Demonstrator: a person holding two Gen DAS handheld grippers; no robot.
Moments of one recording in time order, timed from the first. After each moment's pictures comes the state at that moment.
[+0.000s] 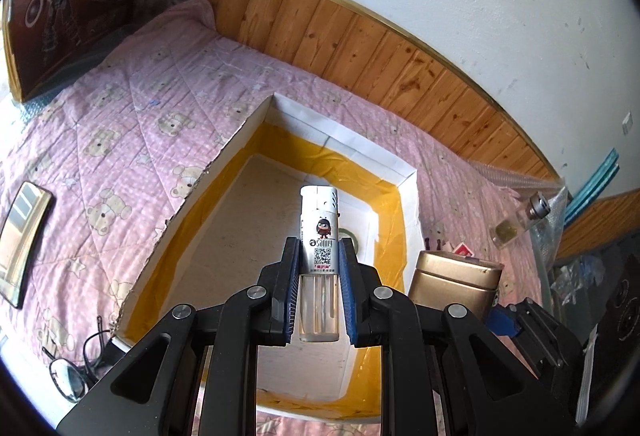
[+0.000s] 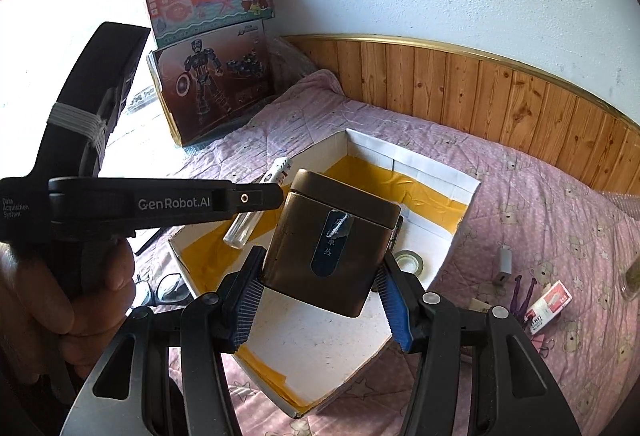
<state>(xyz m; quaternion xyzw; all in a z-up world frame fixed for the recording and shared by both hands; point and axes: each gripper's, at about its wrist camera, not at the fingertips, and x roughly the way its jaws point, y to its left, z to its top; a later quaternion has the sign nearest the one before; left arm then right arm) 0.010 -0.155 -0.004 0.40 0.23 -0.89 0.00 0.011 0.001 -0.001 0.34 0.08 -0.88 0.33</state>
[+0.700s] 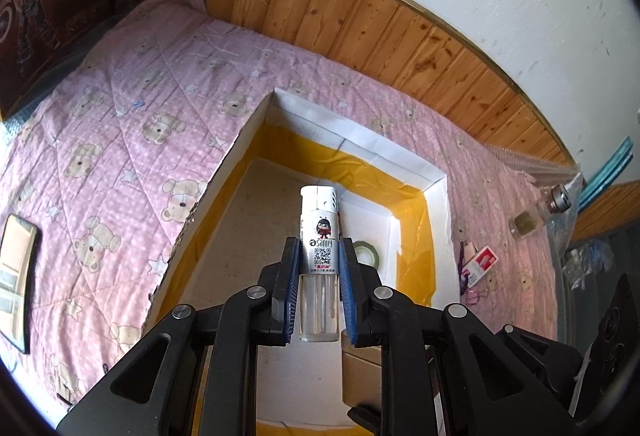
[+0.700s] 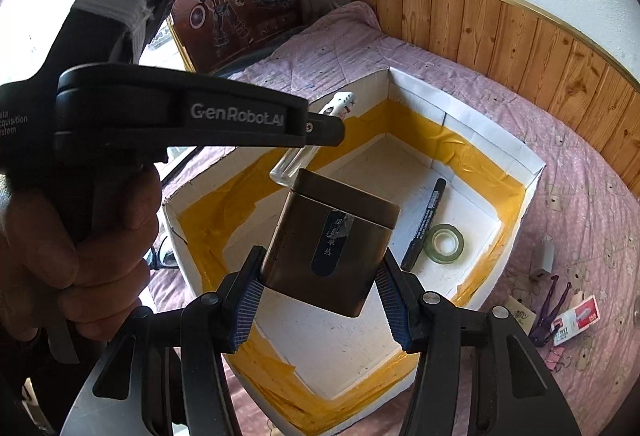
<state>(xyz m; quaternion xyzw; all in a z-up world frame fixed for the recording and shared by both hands) -0.061 -0.164 -0.023 0.45 0.20 -0.87 0.00 -0.030 -0.046 -0.033 0.45 0.14 -0.80 0.37</state>
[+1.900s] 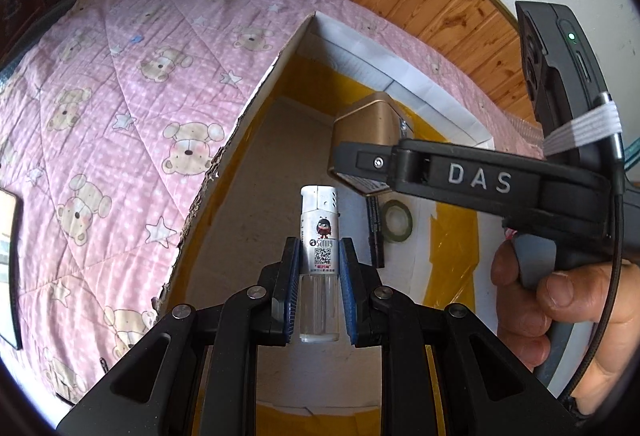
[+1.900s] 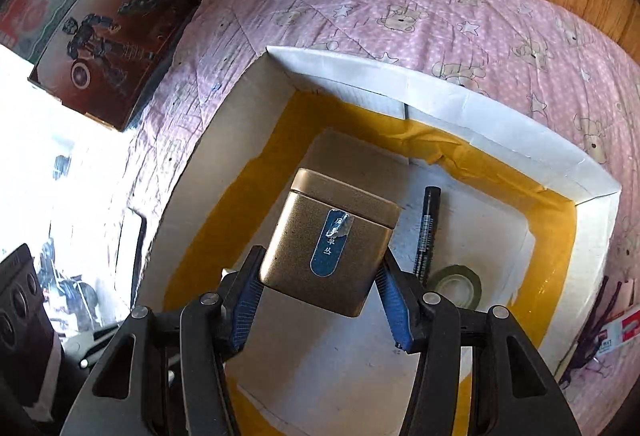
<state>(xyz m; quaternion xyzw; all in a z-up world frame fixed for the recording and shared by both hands) -0.074 -0.187 -0.072 0.53 0.22 -0.82 -0.02 -0.191 -0.080 -0.089 0.61 -0.02 -0.75 0.26</state>
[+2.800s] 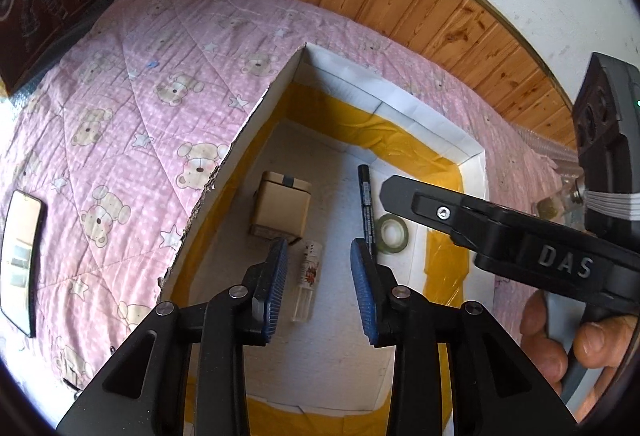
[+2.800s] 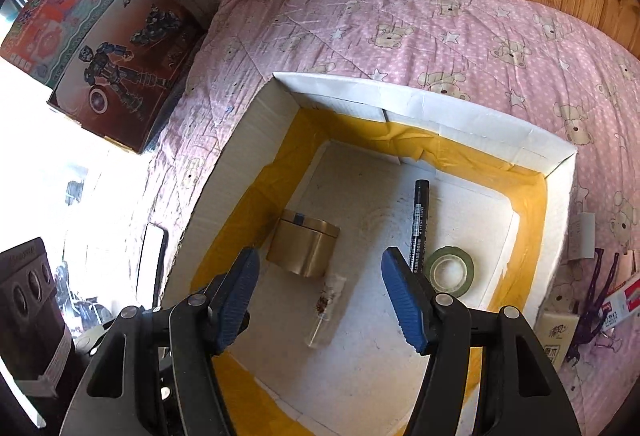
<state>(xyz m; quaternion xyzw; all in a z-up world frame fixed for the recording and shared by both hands) -0.066 -0.174 -0.044 0.50 0.20 -0.84 0.02 -0.171 -0.051 -0.046 0.57 -0.05 -0.77 0.28</state>
